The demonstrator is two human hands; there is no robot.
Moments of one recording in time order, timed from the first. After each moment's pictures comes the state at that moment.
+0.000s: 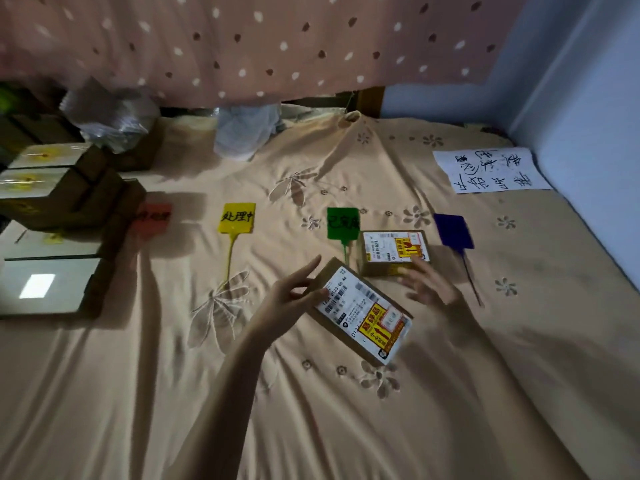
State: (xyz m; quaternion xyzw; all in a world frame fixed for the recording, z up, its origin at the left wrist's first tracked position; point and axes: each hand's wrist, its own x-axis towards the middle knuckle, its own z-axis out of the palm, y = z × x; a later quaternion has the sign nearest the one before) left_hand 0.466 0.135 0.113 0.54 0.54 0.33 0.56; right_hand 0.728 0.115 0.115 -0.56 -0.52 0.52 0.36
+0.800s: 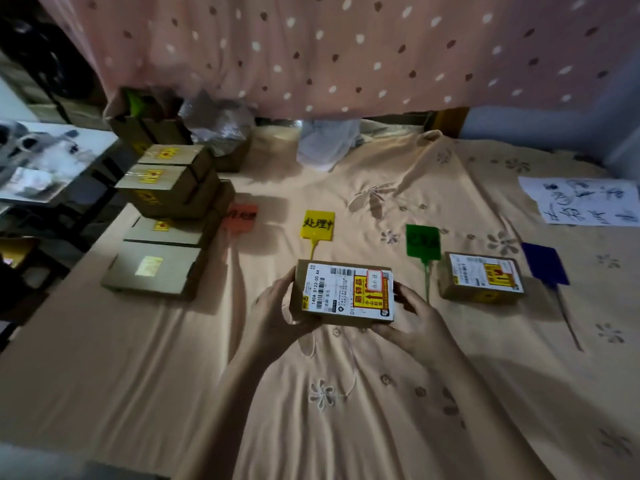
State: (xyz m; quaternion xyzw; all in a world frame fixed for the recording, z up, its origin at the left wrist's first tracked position) left_hand 0.318 0.095 0.119 0.61 0.64 0.34 0.31; right_hand 0.560 0.117 0.120 -0.56 -0.64 0.44 0.29
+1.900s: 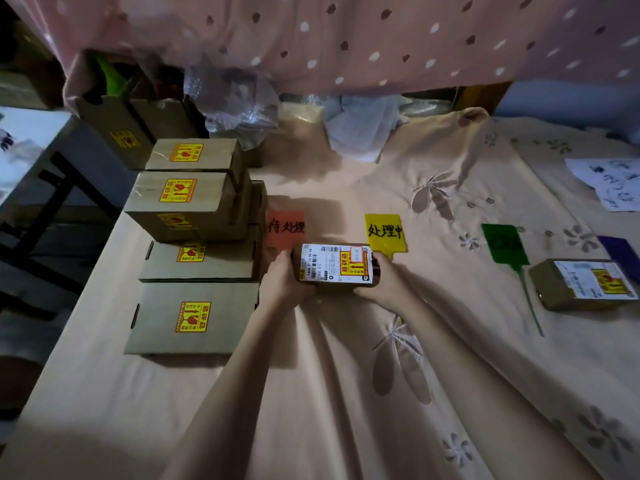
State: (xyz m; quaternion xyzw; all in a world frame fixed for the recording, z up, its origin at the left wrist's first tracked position) left_hand 0.114 0.281 0.024 0.57 0.72 0.19 0.35; right_hand 0.314 0.272 0.048 -0.65 -0.58 0.44 0.23
